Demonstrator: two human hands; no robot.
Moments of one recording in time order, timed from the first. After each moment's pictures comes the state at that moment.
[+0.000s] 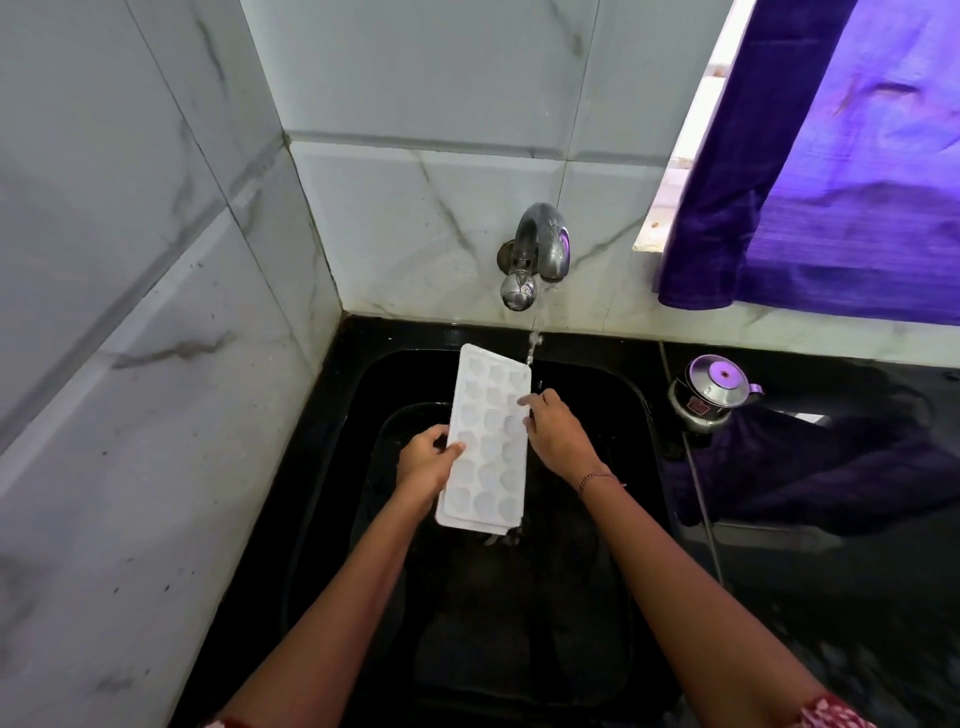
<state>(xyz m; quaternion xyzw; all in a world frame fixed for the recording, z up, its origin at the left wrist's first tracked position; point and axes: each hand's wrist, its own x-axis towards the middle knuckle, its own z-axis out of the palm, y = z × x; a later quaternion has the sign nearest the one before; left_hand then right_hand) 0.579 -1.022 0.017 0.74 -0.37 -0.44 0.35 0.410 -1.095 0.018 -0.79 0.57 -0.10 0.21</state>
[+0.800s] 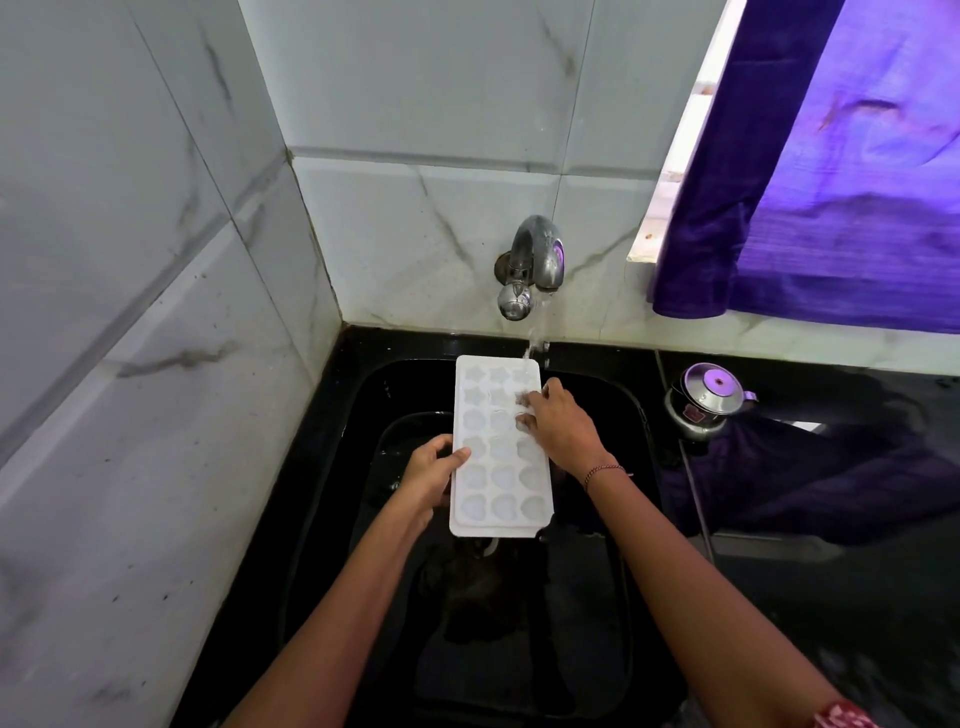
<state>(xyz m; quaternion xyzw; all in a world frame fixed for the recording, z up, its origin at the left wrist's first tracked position) 0.573 -1.015 0.036 0.64 -0.27 -0.58 0.41 0.406 -1.106 0.043 -0.81 0.57 -0.05 0.13</state>
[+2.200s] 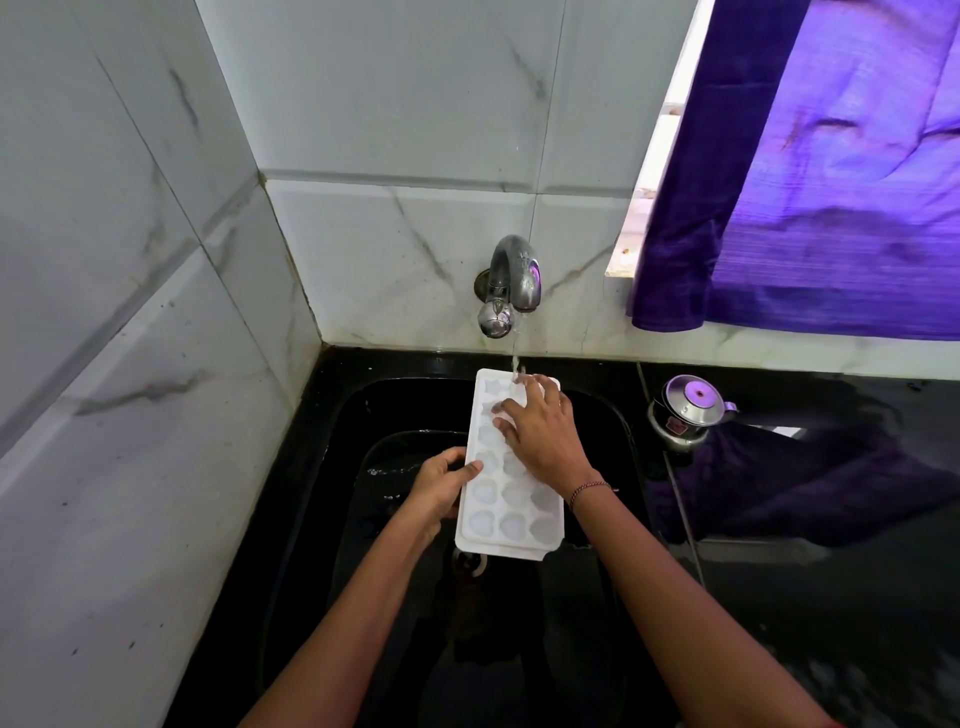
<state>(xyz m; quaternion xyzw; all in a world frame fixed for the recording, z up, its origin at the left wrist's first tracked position) 0.552 -1.032 0.036 0.61 -0.31 -0.61 0.39 0.406 -1.106 0.046 -0.84 0.53 -0.12 0.05</state>
